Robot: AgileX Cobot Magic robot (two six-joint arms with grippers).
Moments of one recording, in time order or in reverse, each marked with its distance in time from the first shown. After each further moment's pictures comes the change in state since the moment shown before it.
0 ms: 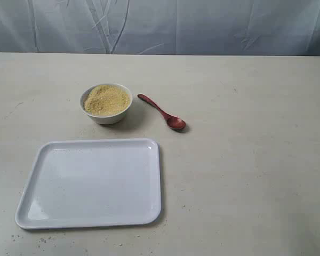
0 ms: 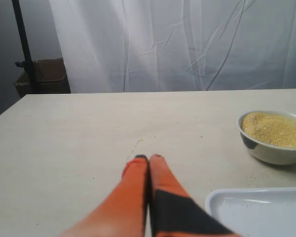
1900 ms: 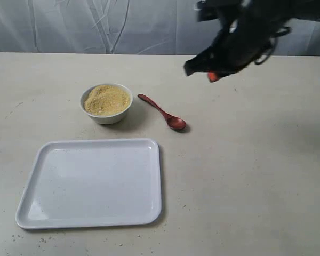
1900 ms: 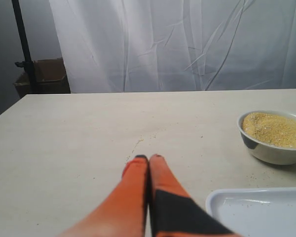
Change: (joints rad) left arm 0.000 0.000 0.000 0.000 0.000 0.000; right arm 0.395 1.834 -1.418 -0.015 0.428 -0.180
